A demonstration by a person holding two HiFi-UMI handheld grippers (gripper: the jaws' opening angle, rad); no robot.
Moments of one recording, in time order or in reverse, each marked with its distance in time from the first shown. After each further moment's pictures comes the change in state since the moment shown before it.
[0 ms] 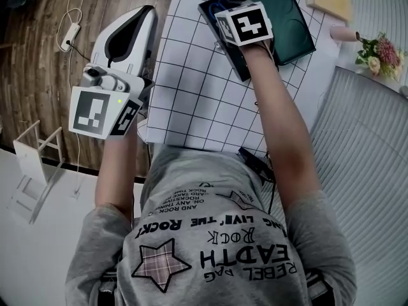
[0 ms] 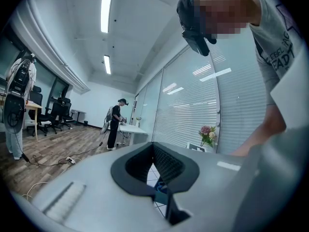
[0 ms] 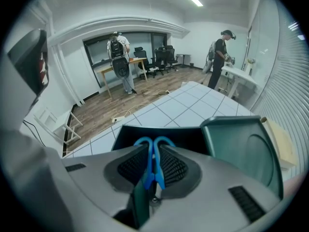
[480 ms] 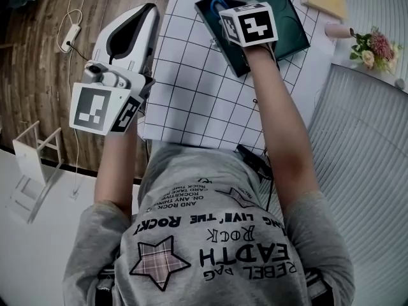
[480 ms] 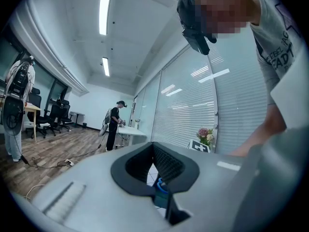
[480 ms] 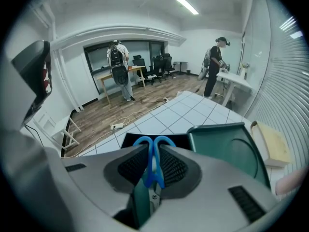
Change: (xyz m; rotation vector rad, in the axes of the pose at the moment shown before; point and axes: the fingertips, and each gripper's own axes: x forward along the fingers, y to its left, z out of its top) left arm -0.003 -0.017 0.012 0.011 -0.020 -0.011; right arm -0.034 -0.007 0.011 0.018 -0.084 -0.026
